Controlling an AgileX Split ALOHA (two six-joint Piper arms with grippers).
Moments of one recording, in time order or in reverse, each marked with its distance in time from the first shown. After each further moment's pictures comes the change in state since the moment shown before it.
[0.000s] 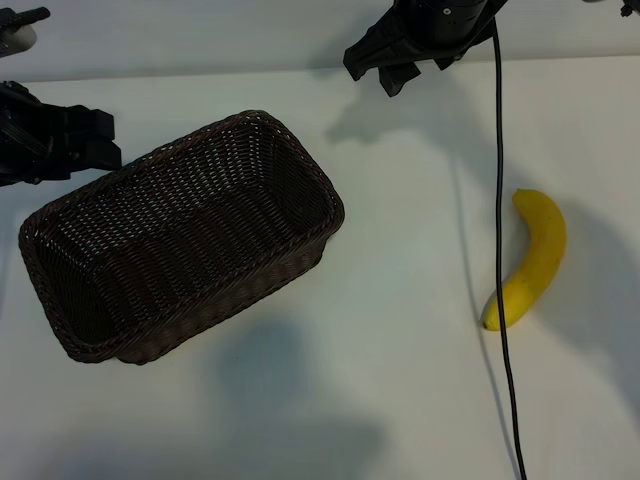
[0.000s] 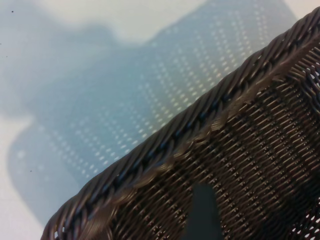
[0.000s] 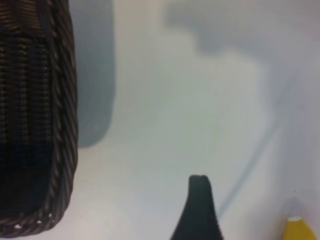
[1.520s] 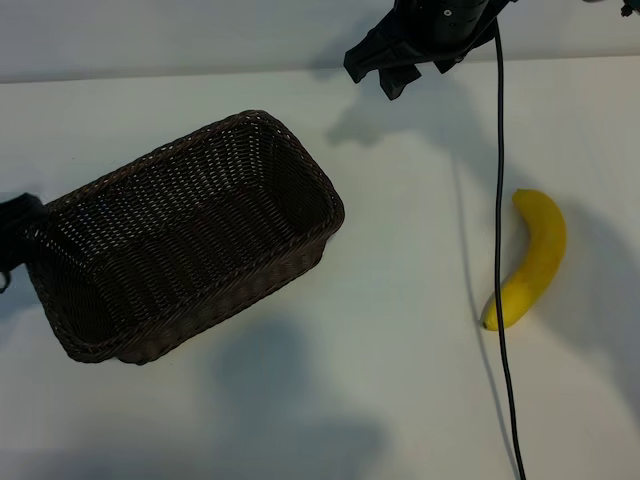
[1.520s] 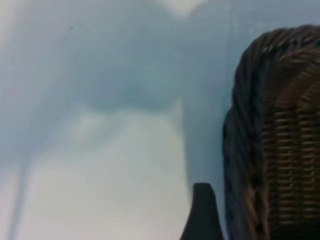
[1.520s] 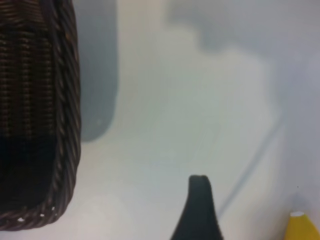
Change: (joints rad) left arm 0.000 -0.334 0.391 0.434 -0.116 -0.808; right arm 0.000 0.000 0.000 0.008 0.013 -0.003
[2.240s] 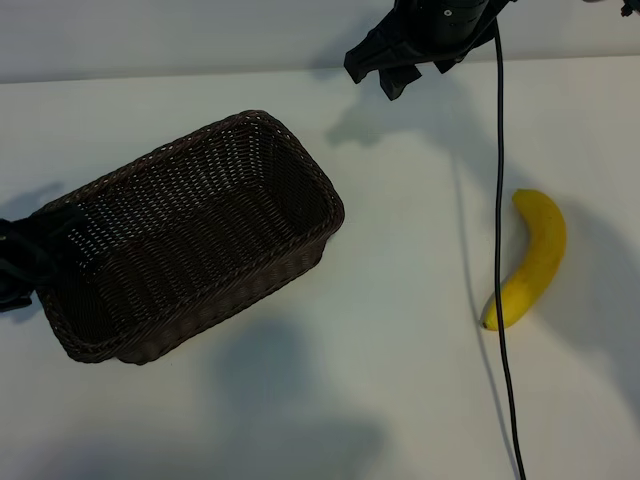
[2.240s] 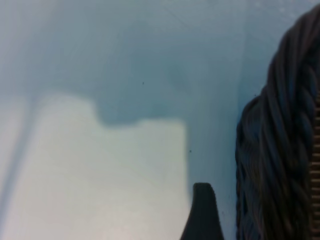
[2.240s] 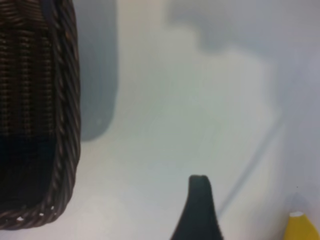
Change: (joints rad) left arm 0.000 0.256 0.000 -0.076 -0.126 0.050; right arm 0.000 0.000 0.000 0.000 0.000 -0.006
